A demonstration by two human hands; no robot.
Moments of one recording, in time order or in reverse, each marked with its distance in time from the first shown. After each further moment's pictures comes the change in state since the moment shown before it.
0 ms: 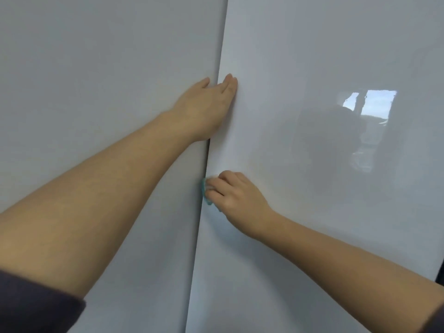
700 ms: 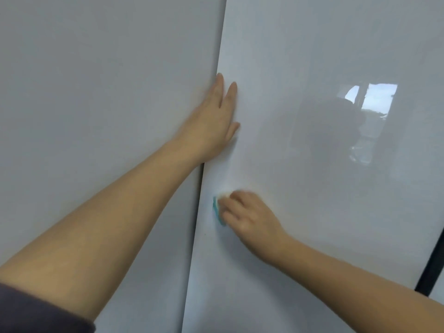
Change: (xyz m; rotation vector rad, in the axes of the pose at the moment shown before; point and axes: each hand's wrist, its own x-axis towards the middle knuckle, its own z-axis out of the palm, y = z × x) left_hand -0.038 0.032 0.034 -0.412 0.079 -0.076; right_hand -0.067 -0.033 -0.008 0.067 -0.027 0.021
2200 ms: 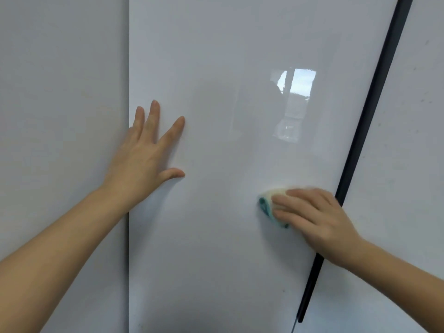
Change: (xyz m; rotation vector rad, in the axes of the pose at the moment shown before) left_hand -0.062 0.012 0.075 -0.062 0.052 0.089; right_hand -0.144 0.059 -0.163 -0.231 -0.159 0.089
